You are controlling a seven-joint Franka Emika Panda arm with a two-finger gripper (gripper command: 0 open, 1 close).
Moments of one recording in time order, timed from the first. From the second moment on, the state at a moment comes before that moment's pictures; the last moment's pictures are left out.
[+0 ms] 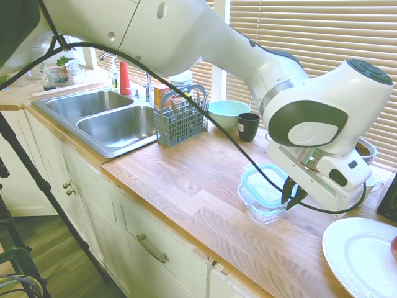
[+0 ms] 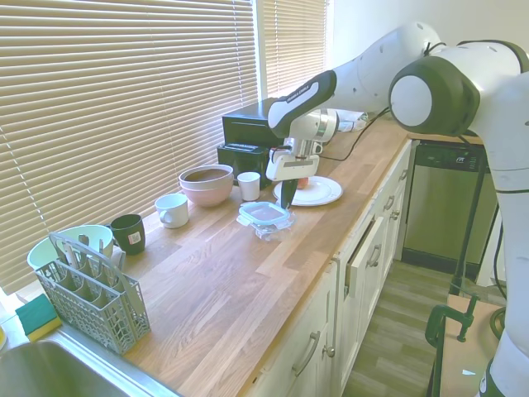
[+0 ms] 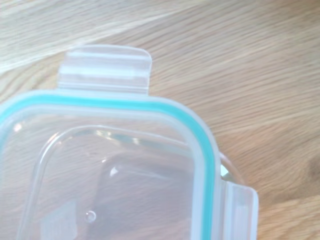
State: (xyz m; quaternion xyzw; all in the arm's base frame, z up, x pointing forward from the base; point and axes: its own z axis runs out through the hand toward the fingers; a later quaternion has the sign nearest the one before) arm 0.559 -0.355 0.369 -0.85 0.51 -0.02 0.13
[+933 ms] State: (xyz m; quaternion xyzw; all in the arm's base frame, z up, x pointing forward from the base) arm 0.554 -0.355 0.377 -0.86 0.50 -0.03 0.13
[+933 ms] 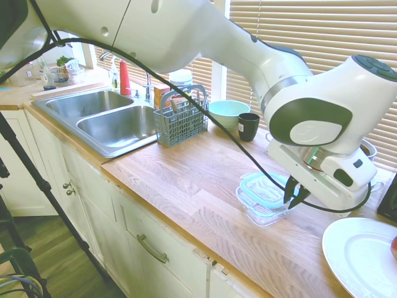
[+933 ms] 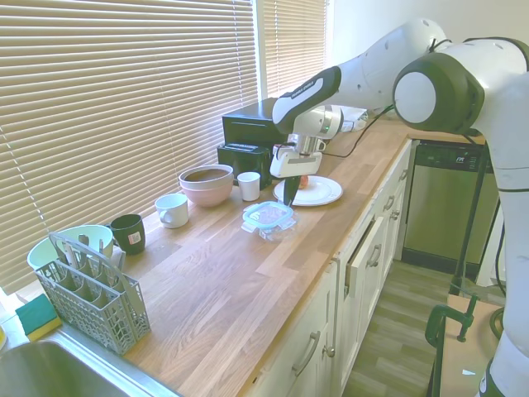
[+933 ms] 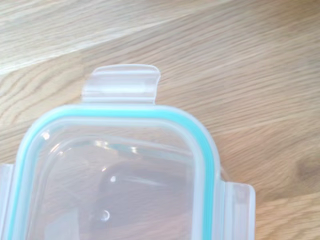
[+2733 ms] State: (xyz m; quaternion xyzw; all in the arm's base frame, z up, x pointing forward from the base) arm 0.504 -0.349 0.358 -0.82 0.54 -0.01 0.20
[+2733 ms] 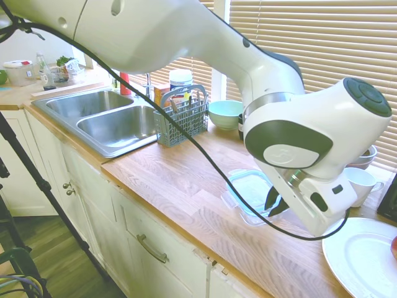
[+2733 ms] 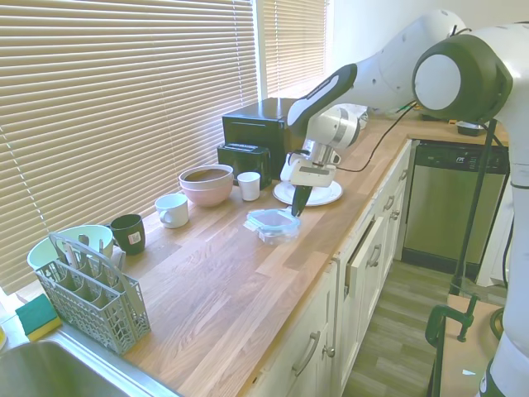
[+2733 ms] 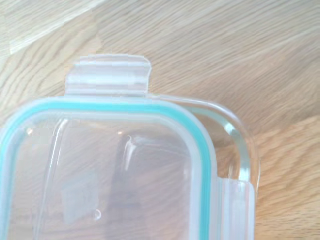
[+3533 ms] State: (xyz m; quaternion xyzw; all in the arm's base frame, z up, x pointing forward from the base) arm 0.495 -0.363 0.372 -0.81 0.55 -0.03 0.21
